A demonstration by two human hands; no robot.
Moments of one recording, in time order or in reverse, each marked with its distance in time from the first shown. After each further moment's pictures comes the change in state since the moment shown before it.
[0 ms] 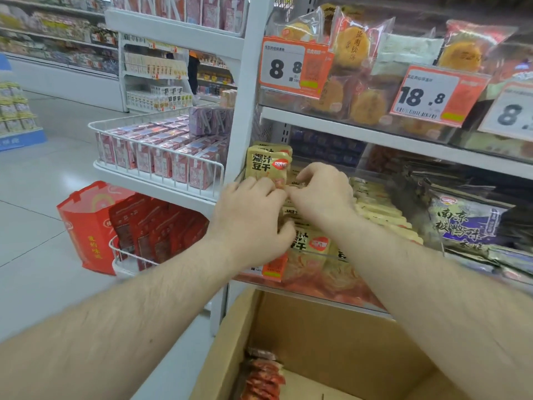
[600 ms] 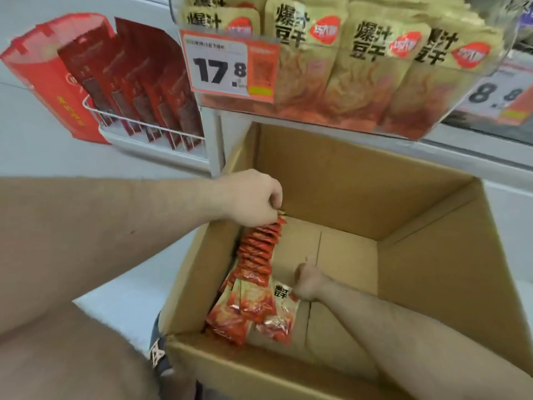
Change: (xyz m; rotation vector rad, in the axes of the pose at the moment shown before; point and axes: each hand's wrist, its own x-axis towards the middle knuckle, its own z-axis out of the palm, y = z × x) left_hand -0.127 0.047 0.086 -0.308 -1.071 -0.086; right_hand -0.307 0.230 0.202 -0.302 -1.279 0.375
